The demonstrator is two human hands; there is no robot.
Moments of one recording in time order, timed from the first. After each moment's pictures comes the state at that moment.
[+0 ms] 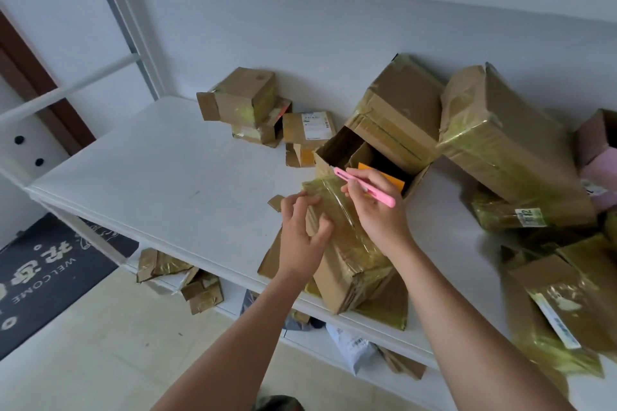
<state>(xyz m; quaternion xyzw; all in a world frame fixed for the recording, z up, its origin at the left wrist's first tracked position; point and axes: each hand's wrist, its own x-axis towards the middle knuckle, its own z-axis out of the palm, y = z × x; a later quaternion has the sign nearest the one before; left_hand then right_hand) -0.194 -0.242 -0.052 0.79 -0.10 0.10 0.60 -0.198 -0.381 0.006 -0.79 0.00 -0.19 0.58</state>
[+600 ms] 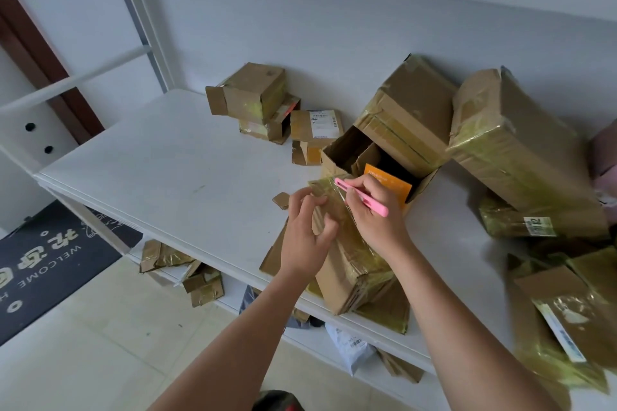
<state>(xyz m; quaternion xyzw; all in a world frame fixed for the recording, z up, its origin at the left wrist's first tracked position) -0.192 -0.242 -0.054 0.82 -0.12 0.13 0.55 -0.190 -0.382 -0.008 -0.85 -0.06 -0.19 0.48</state>
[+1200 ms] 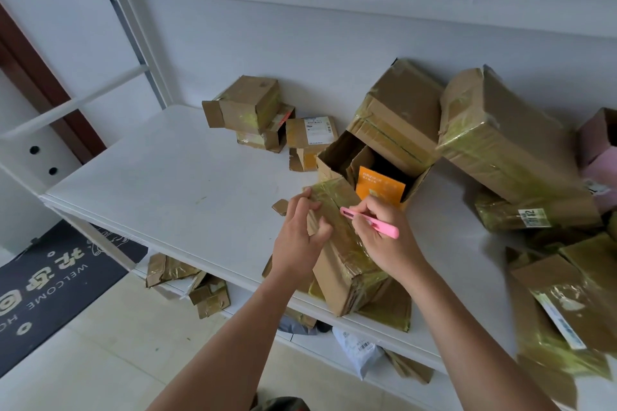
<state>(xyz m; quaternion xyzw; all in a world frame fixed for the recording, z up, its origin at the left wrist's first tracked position) -0.190 -0.230 -0.045 0.86 -0.13 0.07 0.49 -0.229 -0.393 -0.002 -0.87 -0.08 -0.15 0.46</state>
